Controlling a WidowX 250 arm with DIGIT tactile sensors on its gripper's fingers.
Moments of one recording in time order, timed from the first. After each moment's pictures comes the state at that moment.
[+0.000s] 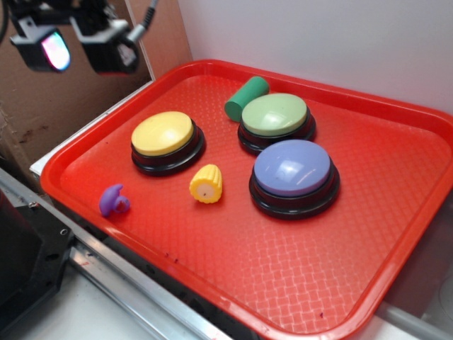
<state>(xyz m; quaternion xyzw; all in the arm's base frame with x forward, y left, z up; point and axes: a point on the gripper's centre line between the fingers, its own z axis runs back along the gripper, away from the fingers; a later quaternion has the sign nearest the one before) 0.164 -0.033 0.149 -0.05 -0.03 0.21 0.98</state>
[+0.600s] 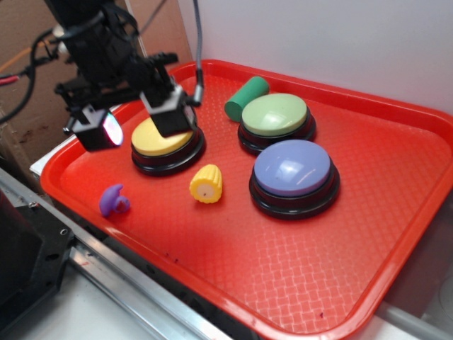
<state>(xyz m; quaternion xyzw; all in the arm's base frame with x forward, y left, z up) 0.177 -0.056 0.082 -0.09 -0.05 0.34 0.93</state>
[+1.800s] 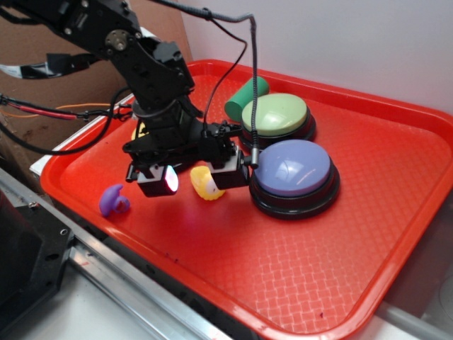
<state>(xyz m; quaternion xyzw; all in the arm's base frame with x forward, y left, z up) 0.205 -0.077 0.023 -0.06 -0.09 0.34 0.93</state>
